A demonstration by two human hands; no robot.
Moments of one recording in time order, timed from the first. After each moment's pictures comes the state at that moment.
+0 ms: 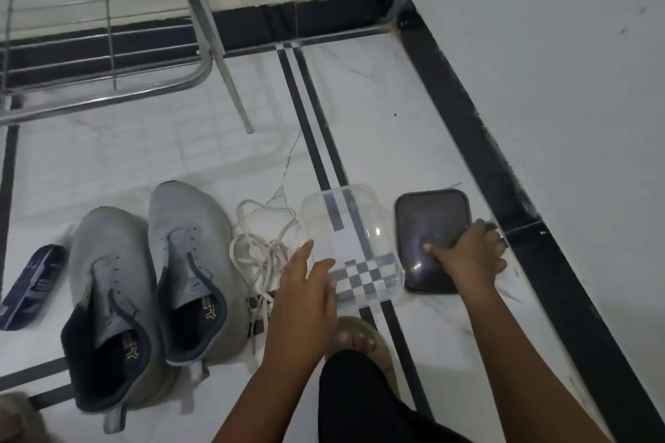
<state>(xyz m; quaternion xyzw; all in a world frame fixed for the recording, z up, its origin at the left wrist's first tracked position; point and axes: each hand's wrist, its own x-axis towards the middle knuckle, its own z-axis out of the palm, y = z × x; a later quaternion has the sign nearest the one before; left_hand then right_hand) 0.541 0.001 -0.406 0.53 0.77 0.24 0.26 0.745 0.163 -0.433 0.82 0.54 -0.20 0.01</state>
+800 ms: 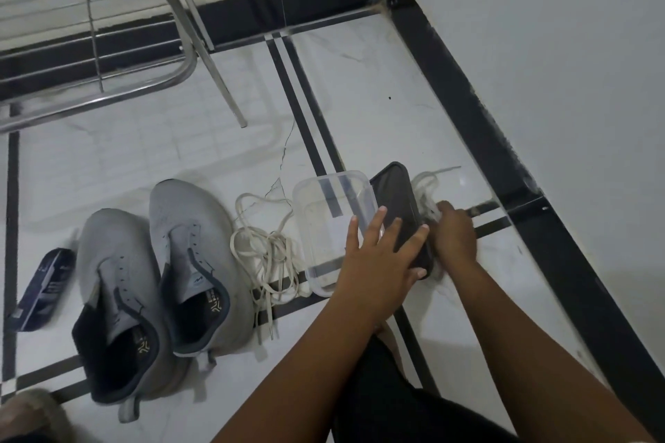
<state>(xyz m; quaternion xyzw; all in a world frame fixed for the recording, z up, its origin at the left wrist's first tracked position) 0.603 0.067 -0.400 0.76 0.63 -0.01 0.17 0.740 0.167 -0.461 0.76 0.62 -0.20 -0.04</state>
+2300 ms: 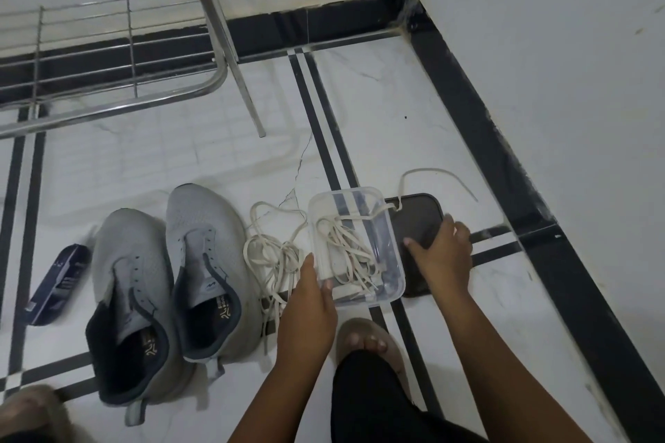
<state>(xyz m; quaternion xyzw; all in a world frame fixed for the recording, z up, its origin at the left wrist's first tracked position) 0.542 -0.001 -0.419 0.38 0.81 0.27 0.35 0.706 0.149 -0.452 0.76 0.61 -0.22 -0.05</state>
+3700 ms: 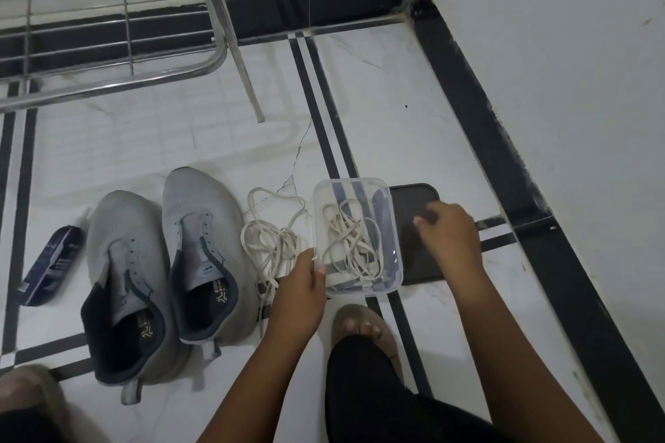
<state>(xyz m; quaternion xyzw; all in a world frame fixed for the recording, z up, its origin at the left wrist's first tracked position) 0.529 0.001 -0.416 0.35 0.78 0.27 0.43 0.700 0.156 -0.397 0.71 0.66 -0.26 -0.04</state>
